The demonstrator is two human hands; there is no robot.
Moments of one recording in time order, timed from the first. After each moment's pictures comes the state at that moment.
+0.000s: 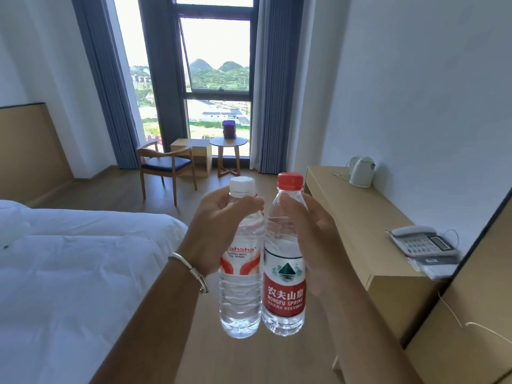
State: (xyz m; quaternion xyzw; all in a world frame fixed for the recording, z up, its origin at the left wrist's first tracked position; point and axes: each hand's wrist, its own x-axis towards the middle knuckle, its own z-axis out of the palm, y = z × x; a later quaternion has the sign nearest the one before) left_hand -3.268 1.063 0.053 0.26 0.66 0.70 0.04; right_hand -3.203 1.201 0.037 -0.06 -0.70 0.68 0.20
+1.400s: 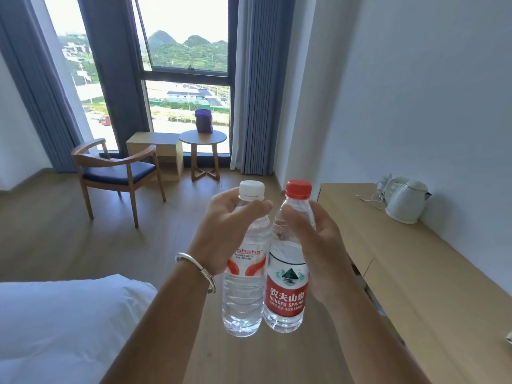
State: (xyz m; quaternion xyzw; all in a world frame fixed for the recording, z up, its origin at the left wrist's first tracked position) left_hand -3.899 1.189 0.013 0.31 0.63 0.71 0.11; right_hand -3.805 1.313 0.009 -0.08 -0.70 0.68 0.23
